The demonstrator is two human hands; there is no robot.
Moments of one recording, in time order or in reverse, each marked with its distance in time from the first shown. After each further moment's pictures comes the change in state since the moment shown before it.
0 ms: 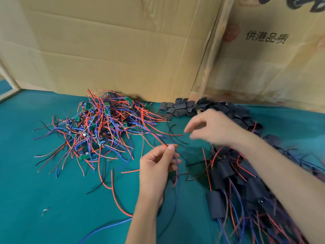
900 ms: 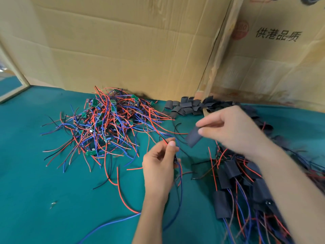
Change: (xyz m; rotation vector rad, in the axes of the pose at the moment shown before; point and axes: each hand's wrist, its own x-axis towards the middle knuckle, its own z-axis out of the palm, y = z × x) left_hand 0.000 0.002 0.000 0.191 0.145 0.140; right_hand -0.035 -0.014 -0.001 0.191 0.232 0.006
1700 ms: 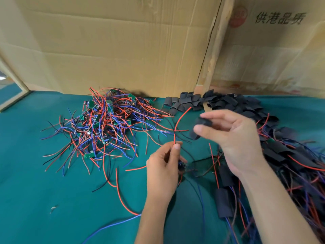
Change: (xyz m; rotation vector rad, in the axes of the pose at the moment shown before) left_hand -0.002 -0.011 -0.003 0.245 -0.154 0.095; right_hand -0.025 0.013 0.039 0.842 0.282 -0.038
